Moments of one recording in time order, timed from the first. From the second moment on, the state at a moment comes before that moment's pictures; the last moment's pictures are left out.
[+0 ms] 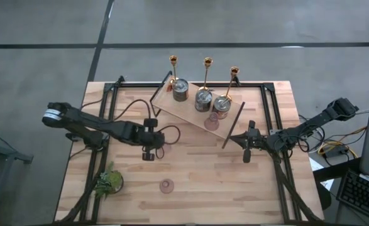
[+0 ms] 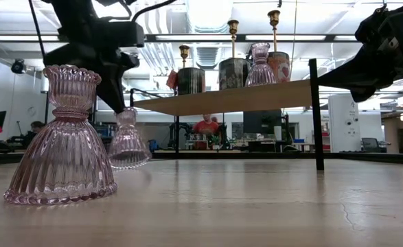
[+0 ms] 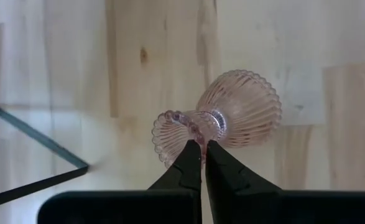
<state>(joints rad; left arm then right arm) -0.17 1.37 0.95 -0.72 -0.32 0.00 0.43 0.69 0.07 0.37 0.68 0.32</state>
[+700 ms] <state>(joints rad) -0.20 1.41 1.11 -0.80 -0.46 0.08 0.43 0.69 0.07 0.37 0.68 0.32</state>
